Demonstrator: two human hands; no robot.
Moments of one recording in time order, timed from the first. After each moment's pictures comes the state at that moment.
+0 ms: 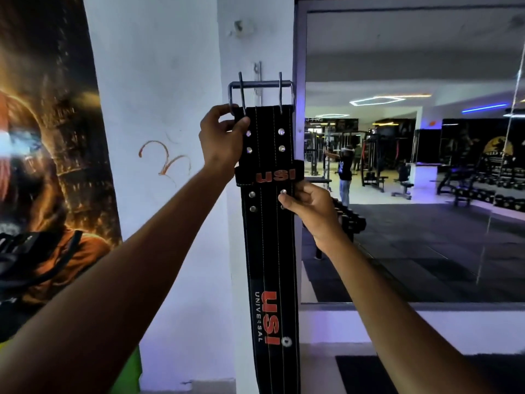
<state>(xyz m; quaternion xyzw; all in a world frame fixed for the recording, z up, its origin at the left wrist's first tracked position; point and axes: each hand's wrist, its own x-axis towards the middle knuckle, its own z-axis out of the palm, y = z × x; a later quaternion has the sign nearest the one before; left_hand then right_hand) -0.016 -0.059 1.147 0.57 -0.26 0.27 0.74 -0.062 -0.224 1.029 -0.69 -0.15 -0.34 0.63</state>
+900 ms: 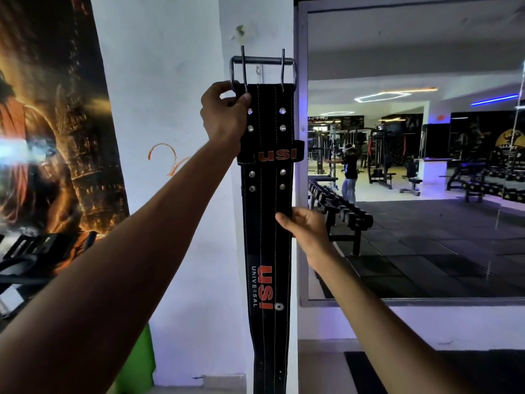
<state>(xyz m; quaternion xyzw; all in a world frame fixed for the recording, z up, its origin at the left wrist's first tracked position) -0.033 -0.057 1.183 0.58 -0.22 0.30 0.72 -0.075 -0.202 0.982 -0.67 -0.10 -0.30 0.68</state>
